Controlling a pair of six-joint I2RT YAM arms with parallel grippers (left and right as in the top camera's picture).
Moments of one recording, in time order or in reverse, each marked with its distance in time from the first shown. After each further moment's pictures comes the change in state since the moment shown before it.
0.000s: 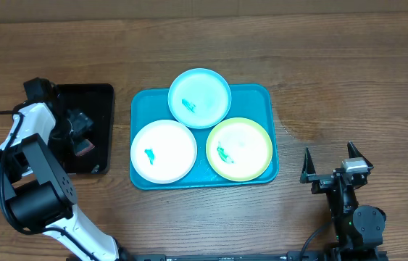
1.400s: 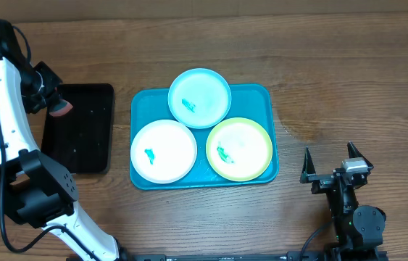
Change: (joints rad) left arm -0.024 0.022 0.694 -0.637 0.108 0.006; right arm 0.000 0.000 0.000 0.001 0.000 0.000
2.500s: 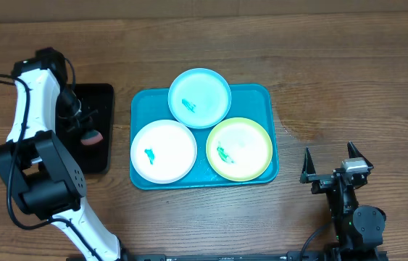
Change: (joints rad) left arm -0.100 0.028 -0.311 0.060 -0.035 0.032; right arm 0.000 0.000 0.000 0.000 0.000 0.000
